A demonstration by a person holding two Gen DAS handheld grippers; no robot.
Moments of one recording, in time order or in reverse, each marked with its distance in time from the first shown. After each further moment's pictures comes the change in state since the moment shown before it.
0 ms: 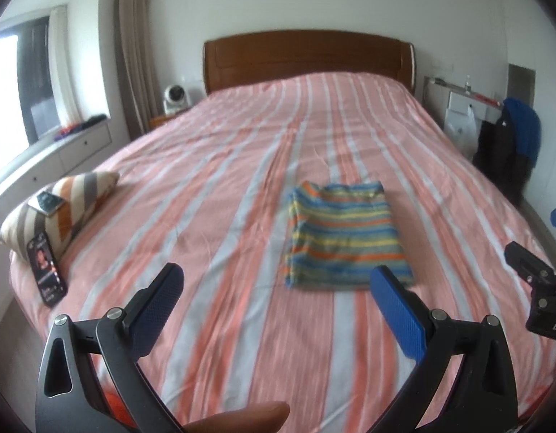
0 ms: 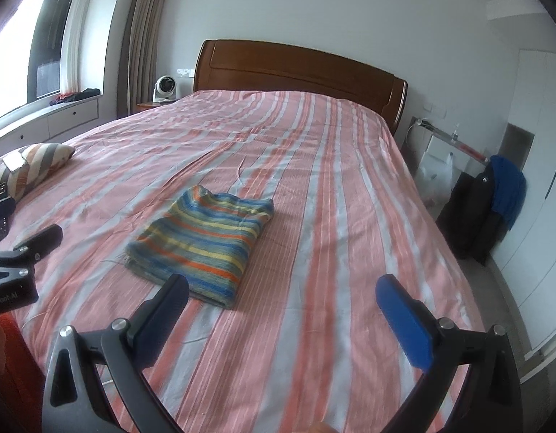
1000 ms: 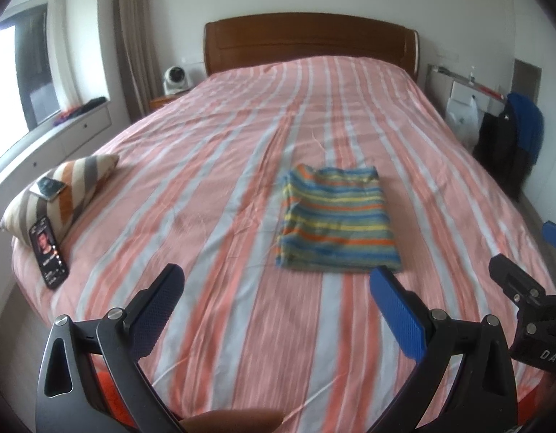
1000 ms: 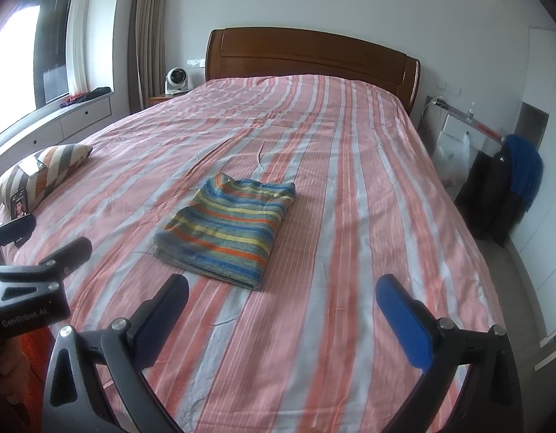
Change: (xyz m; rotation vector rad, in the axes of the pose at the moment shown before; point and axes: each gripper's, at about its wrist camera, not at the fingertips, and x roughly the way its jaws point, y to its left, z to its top) left arm -0.013 -0.014 0.002 -0.010 0.078 0.012; right arm -0.012 0.003 -0.002 0.035 0.066 0.082
